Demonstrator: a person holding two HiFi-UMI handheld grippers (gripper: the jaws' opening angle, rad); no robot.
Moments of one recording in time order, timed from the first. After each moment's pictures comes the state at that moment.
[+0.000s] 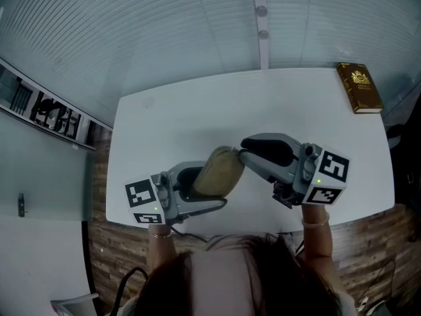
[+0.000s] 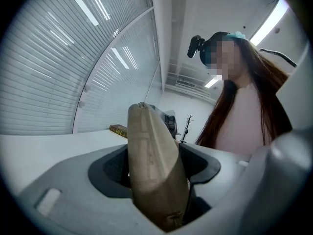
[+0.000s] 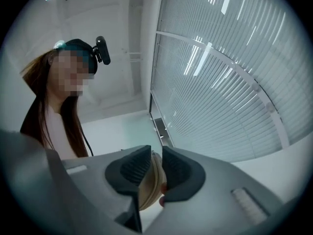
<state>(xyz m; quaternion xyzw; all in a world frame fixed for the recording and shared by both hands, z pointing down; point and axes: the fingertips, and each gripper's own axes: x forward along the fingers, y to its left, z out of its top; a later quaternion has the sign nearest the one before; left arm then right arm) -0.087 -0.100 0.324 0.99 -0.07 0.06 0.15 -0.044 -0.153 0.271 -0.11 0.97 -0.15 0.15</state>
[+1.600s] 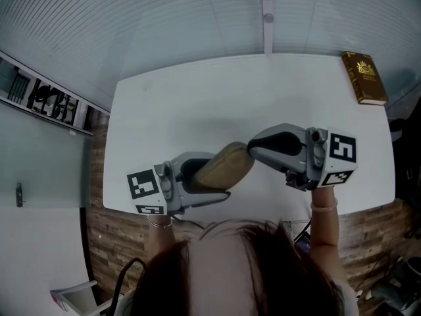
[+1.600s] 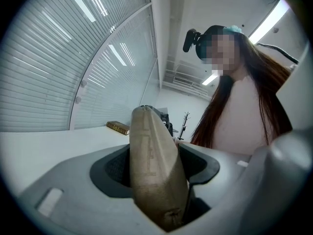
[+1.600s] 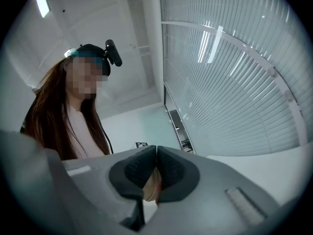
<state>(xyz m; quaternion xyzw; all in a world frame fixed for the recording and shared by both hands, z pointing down) -0.086 -0.092 0.340 0.99 -0.05 0.07 0.14 -0.044 -0.137 0.289 0.00 0.98 -0.14 0.12</state>
